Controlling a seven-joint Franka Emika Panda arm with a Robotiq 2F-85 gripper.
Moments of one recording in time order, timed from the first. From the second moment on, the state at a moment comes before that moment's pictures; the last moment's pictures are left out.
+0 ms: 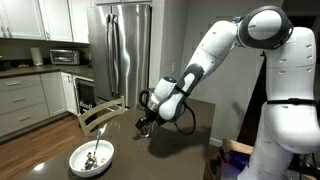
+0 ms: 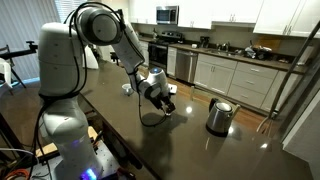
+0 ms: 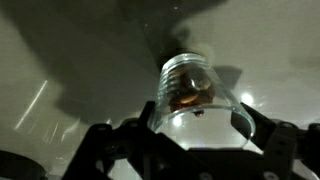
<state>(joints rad) 0.01 0.25 0.00 -2.47 0.06 3.13 0.18</state>
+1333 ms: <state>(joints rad) 0.08 0.03 0.13 -2.40 0.23 2.63 -0.10</state>
